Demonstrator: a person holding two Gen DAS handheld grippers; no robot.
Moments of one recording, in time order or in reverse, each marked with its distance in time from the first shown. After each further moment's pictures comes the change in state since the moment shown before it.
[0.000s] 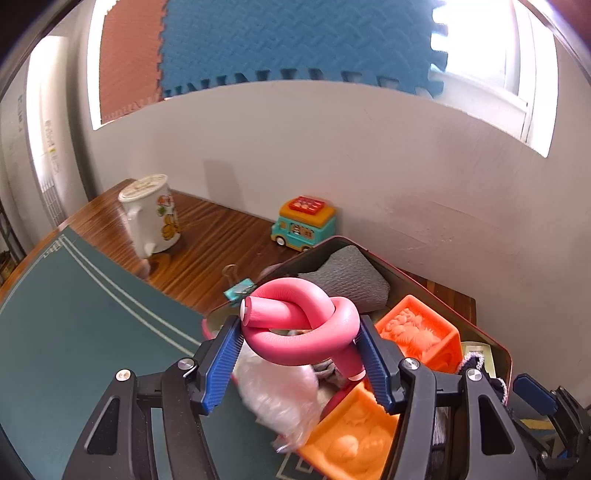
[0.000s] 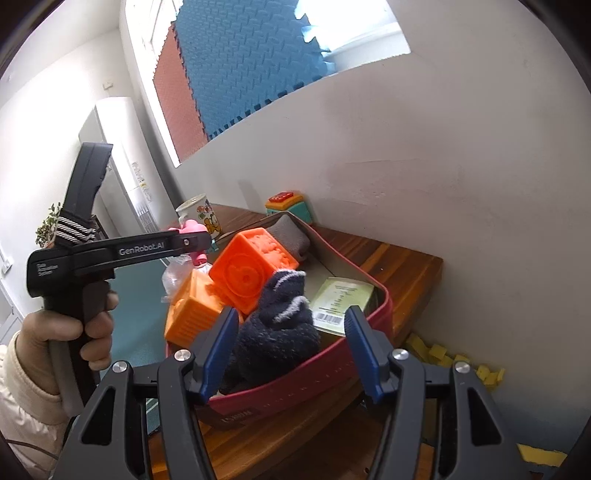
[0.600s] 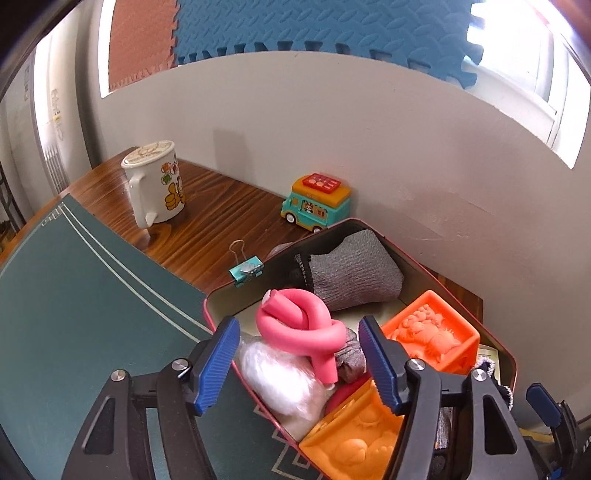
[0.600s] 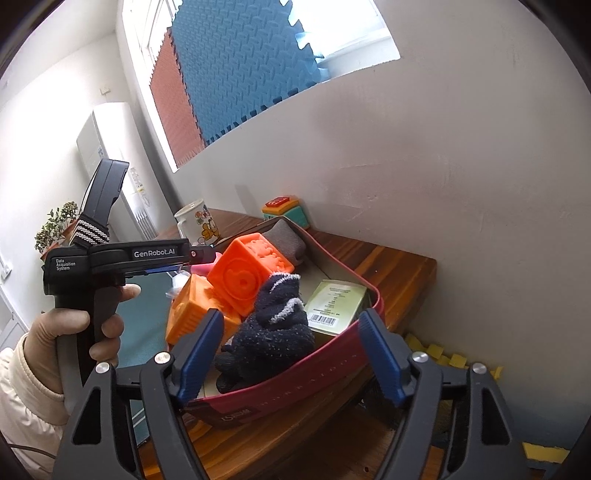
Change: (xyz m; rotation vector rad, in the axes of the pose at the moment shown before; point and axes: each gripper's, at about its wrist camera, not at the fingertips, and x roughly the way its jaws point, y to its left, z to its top) left arm 0.005 0.016 -0.002 -0.088 0.074 0.002; right arm -0.009 0.000 0.002 0.002 -0.018 -0.003
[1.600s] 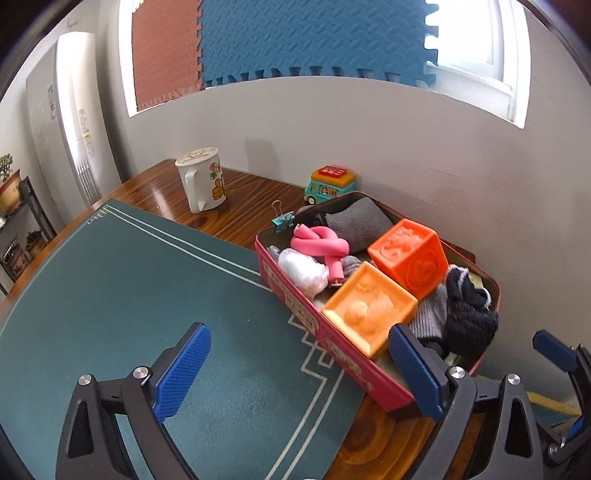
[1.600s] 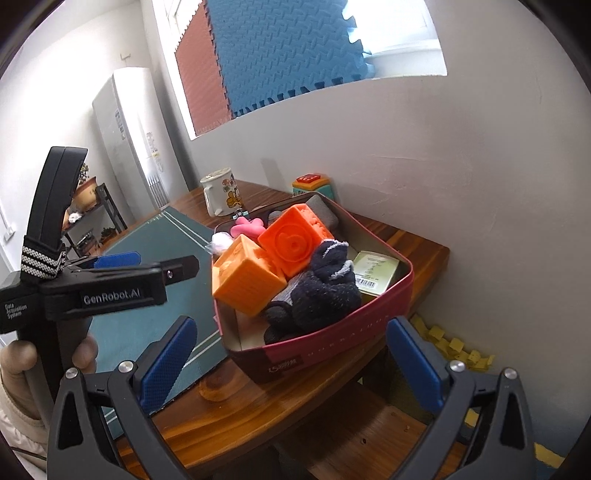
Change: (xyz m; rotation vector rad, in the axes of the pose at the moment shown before) left arm -0.084 -0.013 -0.072 0.060 -0.050 0.106; right arm -0.030 0.044 -0.010 -0.115 0.096 -0.004
